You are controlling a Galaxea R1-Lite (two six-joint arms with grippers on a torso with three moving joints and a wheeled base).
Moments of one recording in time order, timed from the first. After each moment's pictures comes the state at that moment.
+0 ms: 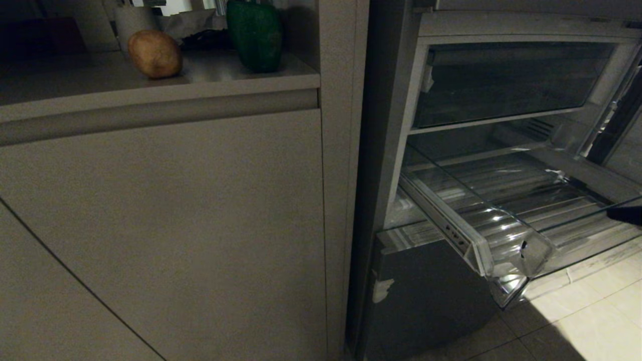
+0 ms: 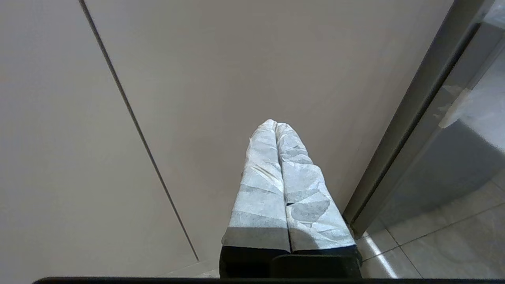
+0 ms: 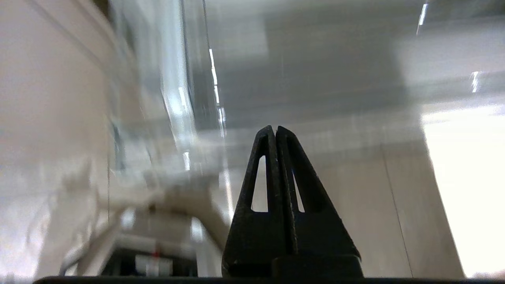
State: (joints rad) left arm 0.00 0.00 0.00 -0.01 0.00 -0.01; right arm 0.22 1.11 -1.14 0.50 -0.09 0.05
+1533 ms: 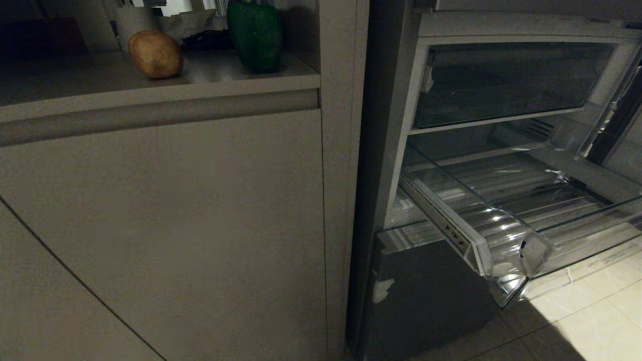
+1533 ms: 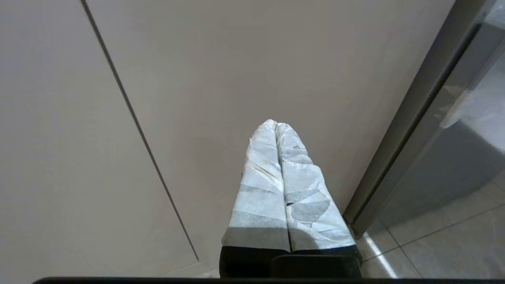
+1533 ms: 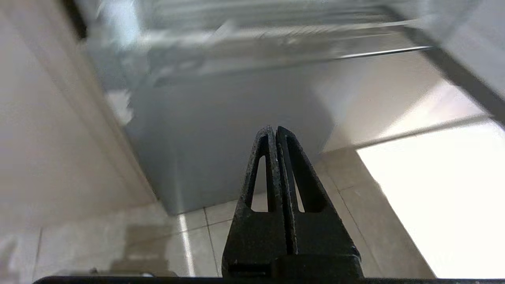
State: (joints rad) left arm 0.00 0.00 0.00 -0.01 0.00 -0.01; right arm -0.01 0.15 -0.52 0.48 -0.03 -0.06
